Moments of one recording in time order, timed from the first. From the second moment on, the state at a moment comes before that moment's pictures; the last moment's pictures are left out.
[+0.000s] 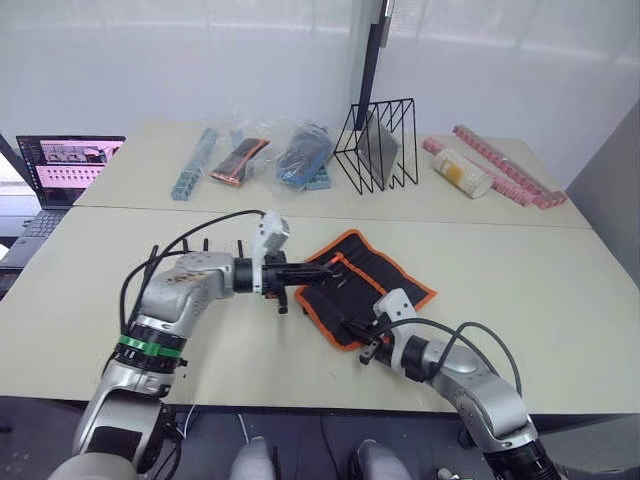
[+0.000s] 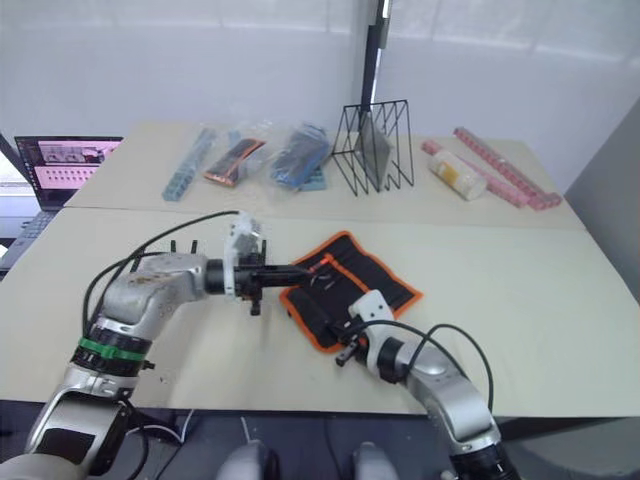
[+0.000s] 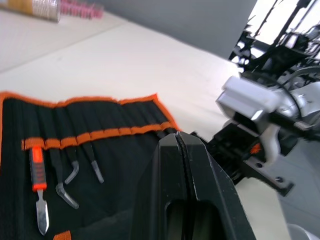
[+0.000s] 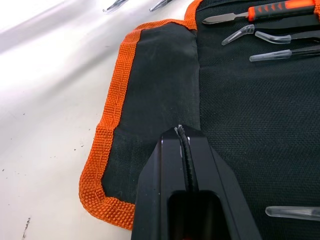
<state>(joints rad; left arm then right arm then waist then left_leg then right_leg) -0.67 0.47 -0.18 0.12 -0.50 0.65 -1.00 -0.13 -0.35 0.20 -0.30 0.31 0.56 0.57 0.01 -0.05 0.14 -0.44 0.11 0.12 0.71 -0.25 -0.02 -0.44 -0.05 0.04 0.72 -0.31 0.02</state>
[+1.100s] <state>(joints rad) -0.59 0.39 -0.24 0.40 -0.18 0.18 -0.96 -0.36 -0.28 0.28 -0.07 0.17 0.52 0.55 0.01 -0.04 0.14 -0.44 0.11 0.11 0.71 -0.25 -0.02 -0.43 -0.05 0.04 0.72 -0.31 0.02</state>
